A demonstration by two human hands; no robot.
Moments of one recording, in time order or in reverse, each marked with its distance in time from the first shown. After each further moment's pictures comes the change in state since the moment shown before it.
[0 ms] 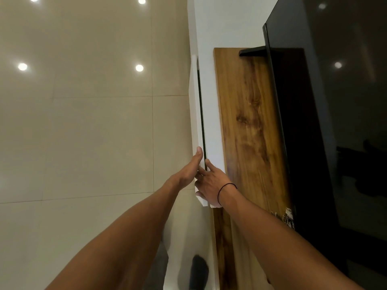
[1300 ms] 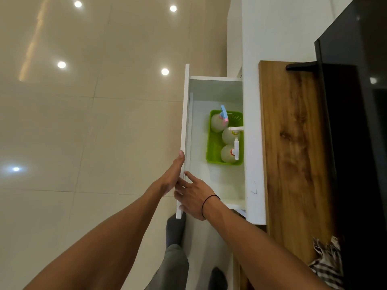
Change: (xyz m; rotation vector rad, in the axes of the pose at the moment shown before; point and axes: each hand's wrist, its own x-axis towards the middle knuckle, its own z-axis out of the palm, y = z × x) left_hand -0.067 -0.040 -0.150 -0.107 0.257 -0.044; right_hand 0.081 -0.088 -0.101 -0.022 0.188 -0.228
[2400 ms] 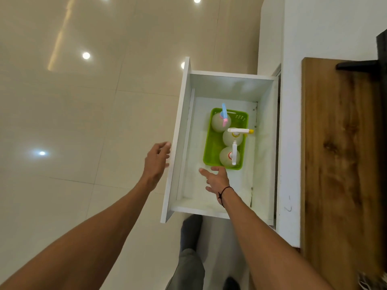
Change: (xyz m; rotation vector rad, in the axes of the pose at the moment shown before) left_hand 0.006 -0.009 -0.112 -0.098 0.543 0.268; right_hand 0.100 0.026 0.043 2.138 0.242 1.090
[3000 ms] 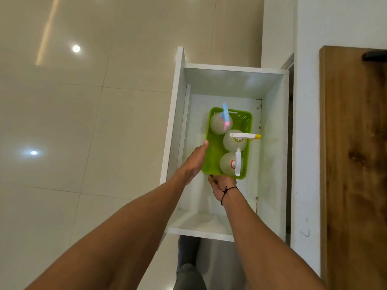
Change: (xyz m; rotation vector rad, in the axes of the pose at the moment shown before) left_hand 0.075 0.004 0.135 -0.014 -0.466 -0.239; right_hand 0.106 0.003 -0.003 0.829 0.162 0.212
